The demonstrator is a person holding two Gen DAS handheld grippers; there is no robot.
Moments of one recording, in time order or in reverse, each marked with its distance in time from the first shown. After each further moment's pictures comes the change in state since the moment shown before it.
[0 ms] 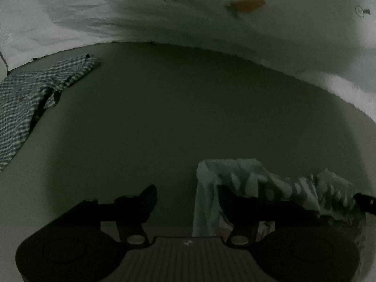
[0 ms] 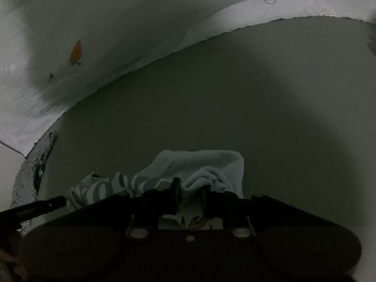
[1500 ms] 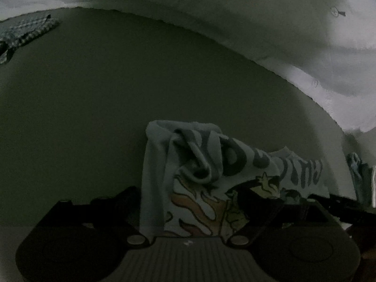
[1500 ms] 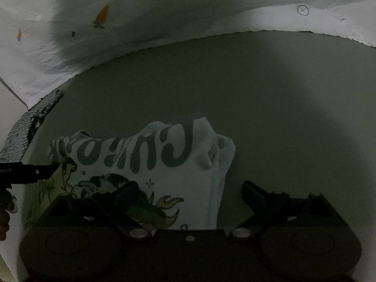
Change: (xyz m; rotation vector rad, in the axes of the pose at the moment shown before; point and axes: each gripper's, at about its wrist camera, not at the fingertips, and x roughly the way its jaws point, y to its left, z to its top) left arm 0.032 -0.007 -0.029 -0.044 0.034 -0.290; right arm 0.016 -0.016 -0.024 -0.274 0.002 0.045
